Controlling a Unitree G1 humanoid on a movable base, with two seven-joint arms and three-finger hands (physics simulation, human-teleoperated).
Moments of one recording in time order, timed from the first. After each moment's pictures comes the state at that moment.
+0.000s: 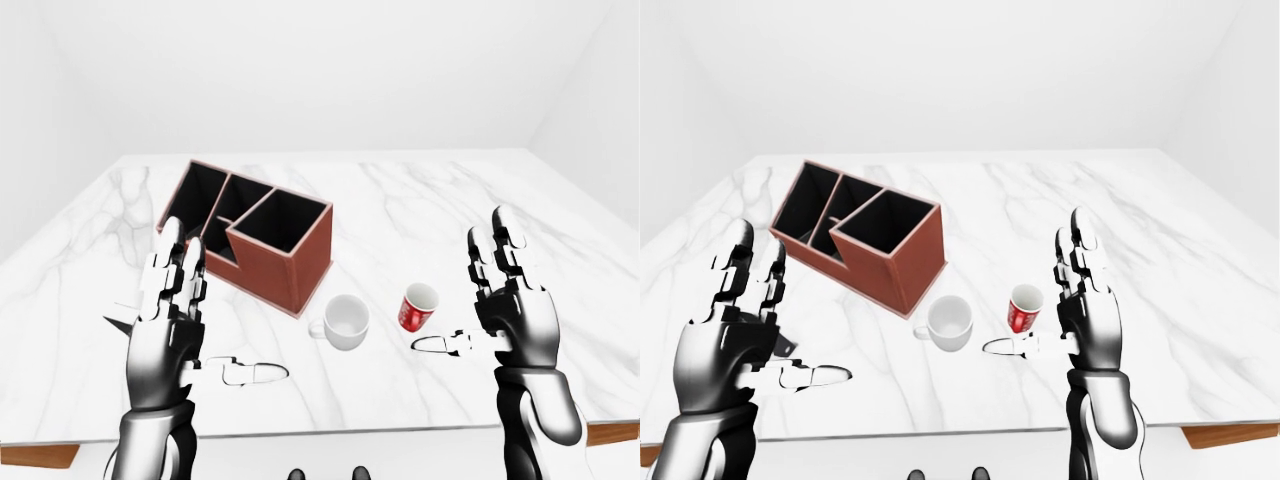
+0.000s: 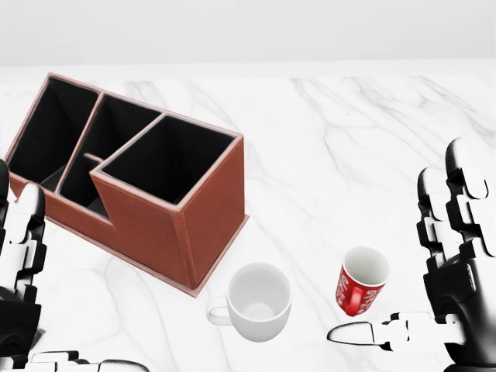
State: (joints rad) left arm 0.34 -0.03 0.08 -0.82 -0.03 0.09 -0.16; right arm 0.22 0.01 -0.17 -0.67 0.08 0.09 0.18
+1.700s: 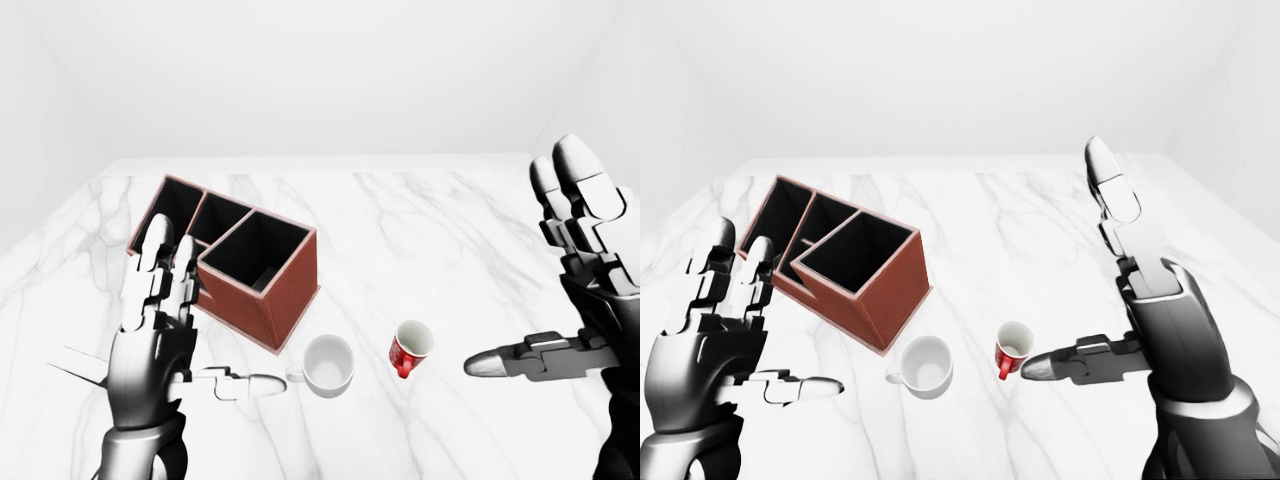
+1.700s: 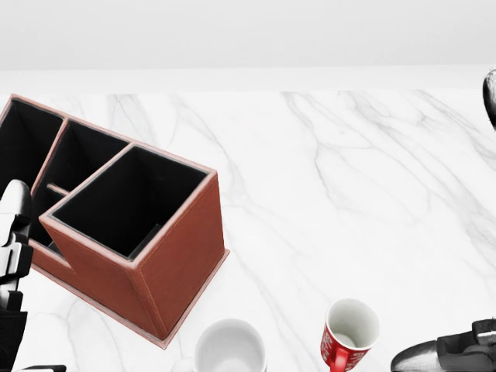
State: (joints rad) left arm 0.38 -0.05 0.09 -0.90 -0.05 0.09 -0.20; right arm 0.07 -0.18 -0.48 -0.97 0.01 0.09 0.53
